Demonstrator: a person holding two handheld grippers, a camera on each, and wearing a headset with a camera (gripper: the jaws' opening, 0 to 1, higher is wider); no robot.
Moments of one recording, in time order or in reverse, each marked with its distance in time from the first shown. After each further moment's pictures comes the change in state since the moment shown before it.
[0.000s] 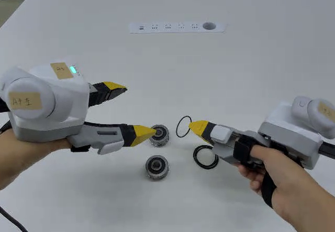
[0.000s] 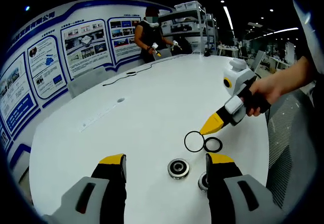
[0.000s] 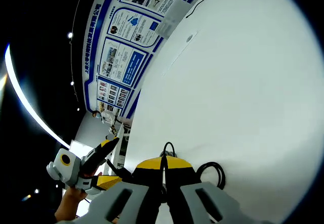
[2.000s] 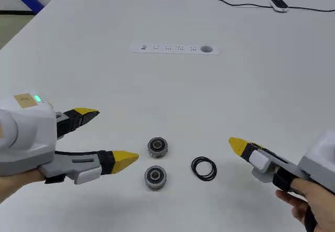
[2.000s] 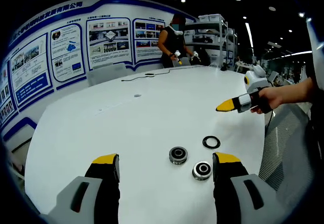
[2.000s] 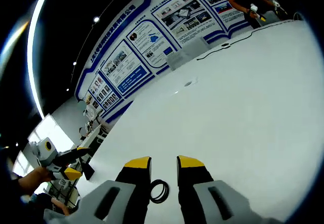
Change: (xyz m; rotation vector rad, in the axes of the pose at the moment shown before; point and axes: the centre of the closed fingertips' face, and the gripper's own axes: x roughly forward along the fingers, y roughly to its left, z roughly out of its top) left arm -0.054 0.006 -0.023 -0.187 -0.073 0.113; right arm -0.068 -0.017 0.060 -0.444 -0.237 -0.131
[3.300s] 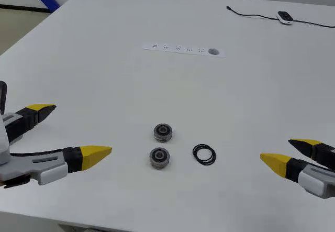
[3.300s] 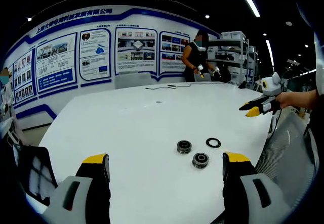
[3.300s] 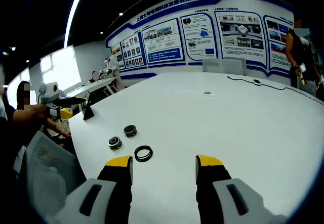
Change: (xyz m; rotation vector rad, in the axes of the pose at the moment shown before) left arm -0.074 -0.002 -0.018 -0.113 -0.117 0.167; right arm -0.073 0.003 -0.002 -0.535 0.180 0.097
